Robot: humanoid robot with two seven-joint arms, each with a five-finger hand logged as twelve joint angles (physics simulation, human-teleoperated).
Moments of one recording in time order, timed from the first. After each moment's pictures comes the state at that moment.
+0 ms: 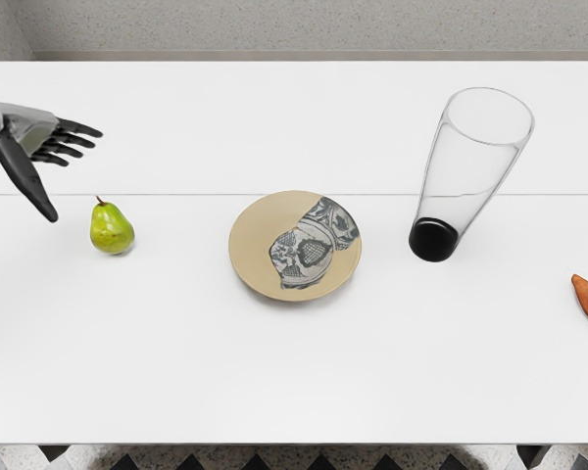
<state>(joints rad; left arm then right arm) -1.21 0.90 -0.35 -1.13 0.48 -0.61 0.53 -0.05 0.00 -0.13 0.12 -0.07 0.14 -0.28</state>
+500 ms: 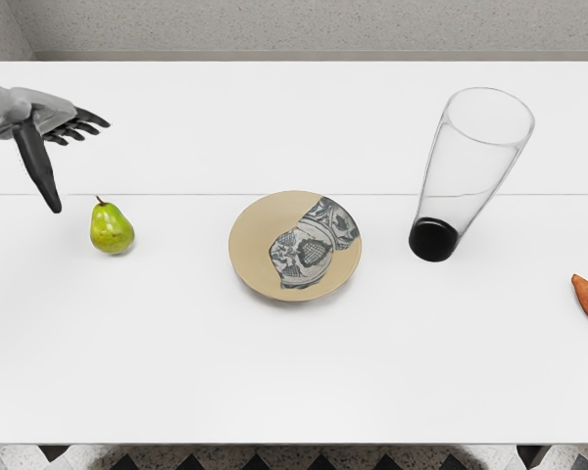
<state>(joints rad) -1.28 0.77 -0.36 -1.13 0.77 -0.61 0.60 -0.05 0.00 -0.13 0.12 -0.07 0.14 -0.29</state>
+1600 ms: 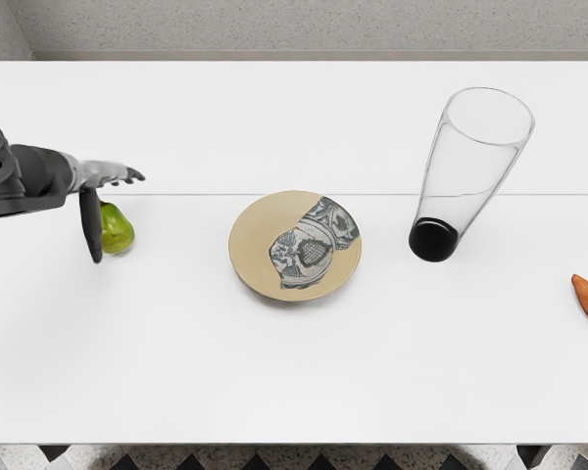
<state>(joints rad) -1.12 0.64 -0.27 -1.24 1.09 -0.37 0.61 -0.07 0.00 -0.13 0.12 -0.07 0.14 -0.29</state>
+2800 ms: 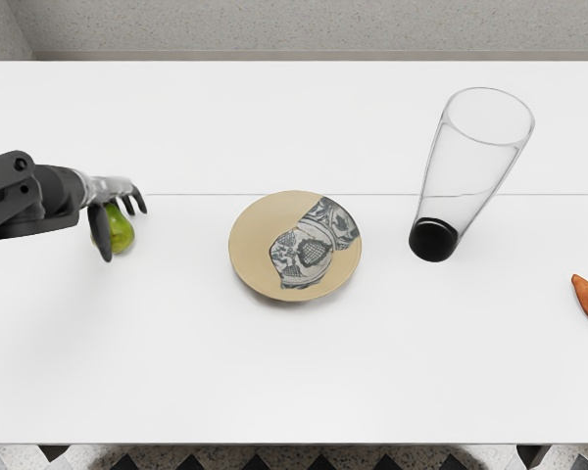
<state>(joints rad) -1.10 0.60 -0.20 -1.23 1.14 -0.31 0.61 -0.09 0.00 -0.13 0.10 -0.07 0.14 -0.29</state>
